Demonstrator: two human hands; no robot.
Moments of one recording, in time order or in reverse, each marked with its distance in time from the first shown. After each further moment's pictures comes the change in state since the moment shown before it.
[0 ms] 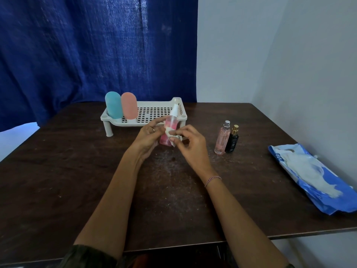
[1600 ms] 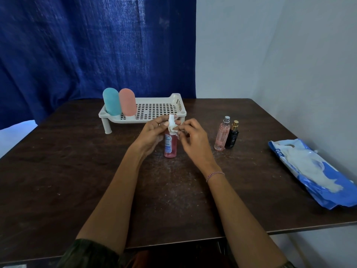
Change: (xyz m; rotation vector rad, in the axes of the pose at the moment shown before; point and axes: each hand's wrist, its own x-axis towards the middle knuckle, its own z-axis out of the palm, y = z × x) left_hand 0.001 -0.003 0.008 0.117 -0.107 0.052; right_hand 0.003 0.005 -0.005 -0.213 0.004 -0.072
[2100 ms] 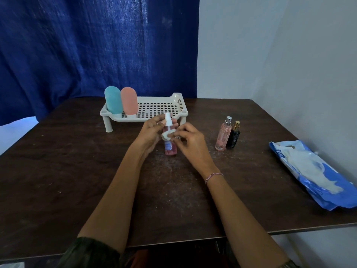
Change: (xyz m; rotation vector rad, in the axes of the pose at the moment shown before) left_hand 0.008 -0.005 -0.005 -0.096 0.109 -0.015; right_hand -0.003 -0.004 0.006 -0.009 -0.075 -0.054
